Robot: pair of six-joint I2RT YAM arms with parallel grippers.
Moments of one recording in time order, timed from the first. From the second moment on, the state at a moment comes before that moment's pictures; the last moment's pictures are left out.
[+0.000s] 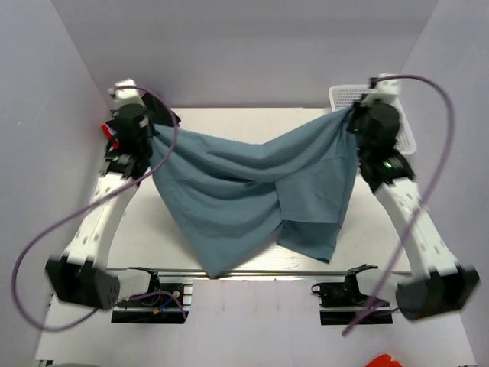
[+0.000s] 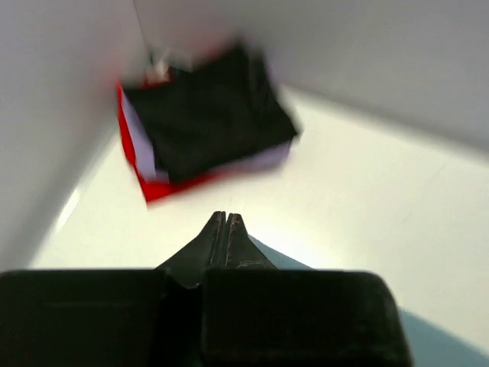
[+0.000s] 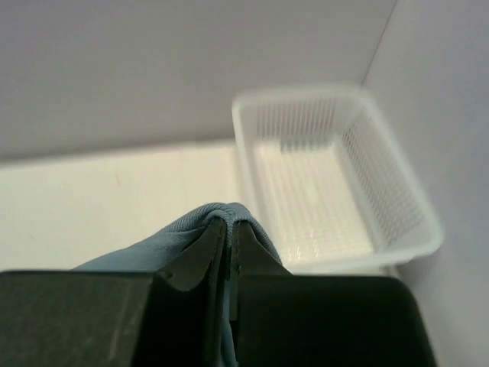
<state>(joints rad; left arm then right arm) -0.18 1.19 1.31 -0.28 -0.49 -0.19 0.25 1.11 1.27 -0.15 0.36 0.01</state>
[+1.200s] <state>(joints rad) -0.18 1.67 1.31 -0.41 -0.27 -0.32 0.22 1.72 1.47 -0.39 0.13 0.16</state>
